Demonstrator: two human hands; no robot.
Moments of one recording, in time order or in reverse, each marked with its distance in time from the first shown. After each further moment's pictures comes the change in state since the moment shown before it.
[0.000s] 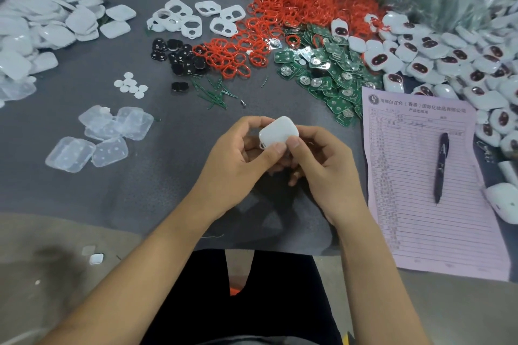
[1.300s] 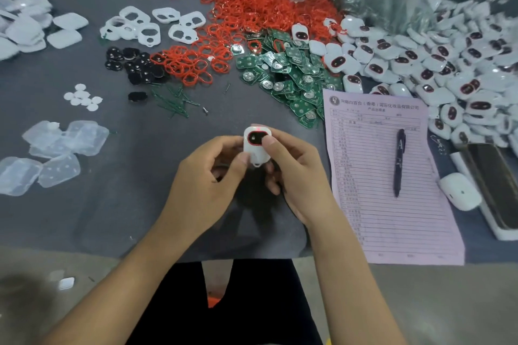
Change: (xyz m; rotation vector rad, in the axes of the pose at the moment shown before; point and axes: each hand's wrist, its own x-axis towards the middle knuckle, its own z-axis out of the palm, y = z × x) left_hand -0.009 0.004 0.017 0.386 0.123 0.122; right_hand 0.004 -0.004 -0.008 0.226 -0.034 0.136
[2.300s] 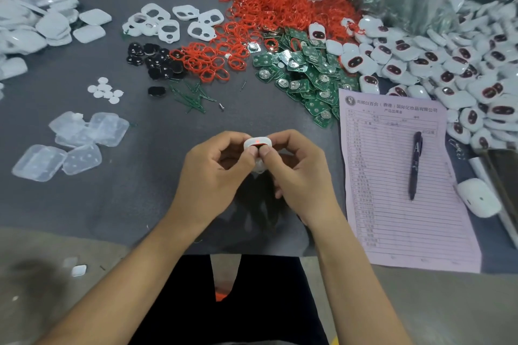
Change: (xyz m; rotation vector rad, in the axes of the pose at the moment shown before) left_hand 0.002 -0.004 -0.005 -0.076 0.067 0.008; right_hand -0.006 0.006 0.008 -0.332 0.047 -0.150
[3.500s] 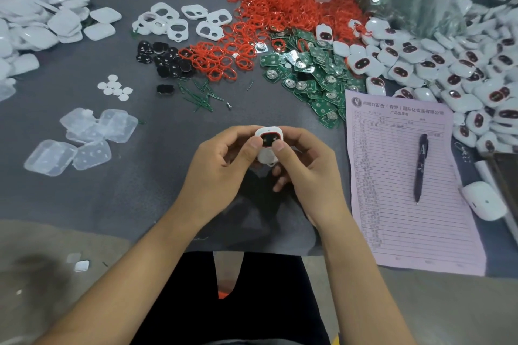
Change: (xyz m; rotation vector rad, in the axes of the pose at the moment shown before) left_hand 0.003 -0.002 -0.005 -0.088 -0.063 -0.039; right_hand 0.000 0.003 -0.001 0.160 -0.008 0.014
